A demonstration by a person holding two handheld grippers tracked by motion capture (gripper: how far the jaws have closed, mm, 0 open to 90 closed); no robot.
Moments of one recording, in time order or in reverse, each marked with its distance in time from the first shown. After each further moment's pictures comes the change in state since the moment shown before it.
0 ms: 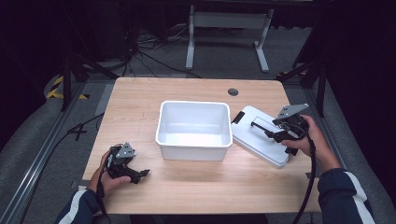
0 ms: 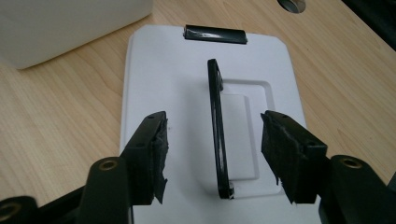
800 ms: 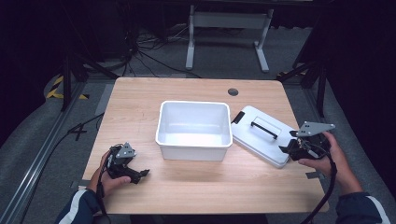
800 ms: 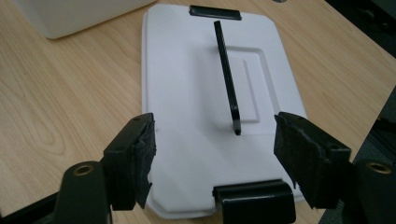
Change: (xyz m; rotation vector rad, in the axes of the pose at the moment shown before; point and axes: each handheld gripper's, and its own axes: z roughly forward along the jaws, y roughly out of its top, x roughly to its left) left arm 0.000 0.000 0.000 0.000 0.001 -0.001; right arm 0.023 -0.052 -0.043 -0.069 -0.056 0.023
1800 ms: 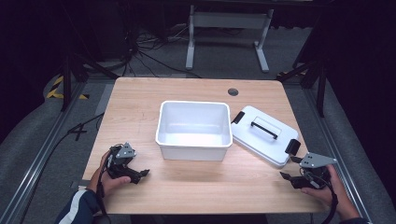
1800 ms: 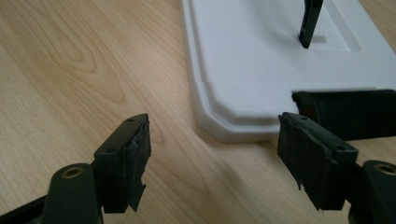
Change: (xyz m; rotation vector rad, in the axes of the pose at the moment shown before) left arm 0.000 0.000 0.000 0.000 0.000 -0.001; right arm 0.042 -0.089 0.017 -0.050 0.026 0.054
